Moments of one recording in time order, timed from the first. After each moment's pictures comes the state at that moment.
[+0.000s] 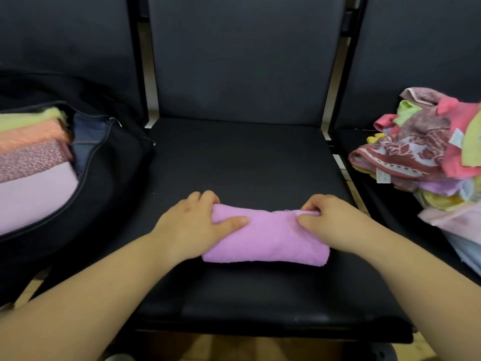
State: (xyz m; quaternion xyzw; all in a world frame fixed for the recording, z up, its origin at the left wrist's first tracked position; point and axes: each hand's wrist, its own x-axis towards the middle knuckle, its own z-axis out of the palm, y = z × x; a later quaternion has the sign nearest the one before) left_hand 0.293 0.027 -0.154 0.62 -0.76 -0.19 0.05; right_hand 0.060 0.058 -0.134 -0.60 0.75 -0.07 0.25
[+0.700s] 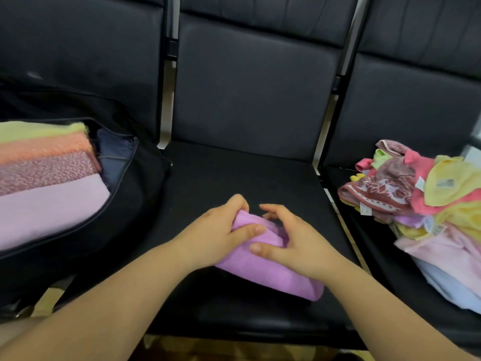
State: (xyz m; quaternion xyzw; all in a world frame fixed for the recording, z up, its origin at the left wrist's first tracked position) left_hand 0.314 0.044 -0.124 0.45 -0.80 -0.33 0.23; right_hand 0.124 0.078 -0.121 -0.74 0.61 -0.17 0.24
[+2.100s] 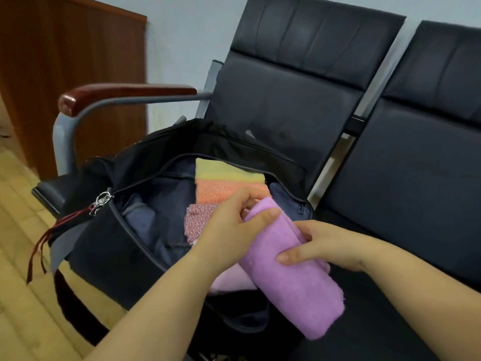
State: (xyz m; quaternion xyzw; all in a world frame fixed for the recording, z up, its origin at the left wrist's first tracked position) left_hand 0.563 0.020 -0.080 0.56 -0.51 -0.32 0.56; right_hand 0.401 -0.059 -0.040 -0.79 0.41 0.06 0.46
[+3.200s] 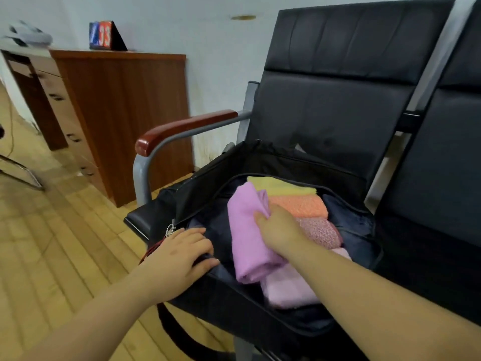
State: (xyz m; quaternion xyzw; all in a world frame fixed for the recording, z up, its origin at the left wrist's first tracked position) left_hand 0.742 0.098 -0.117 0.67 -0.73 -0.01 0.12; right_hand 0.568 -0.029 -0.076 -0.77 0.51 -0.18 0.34
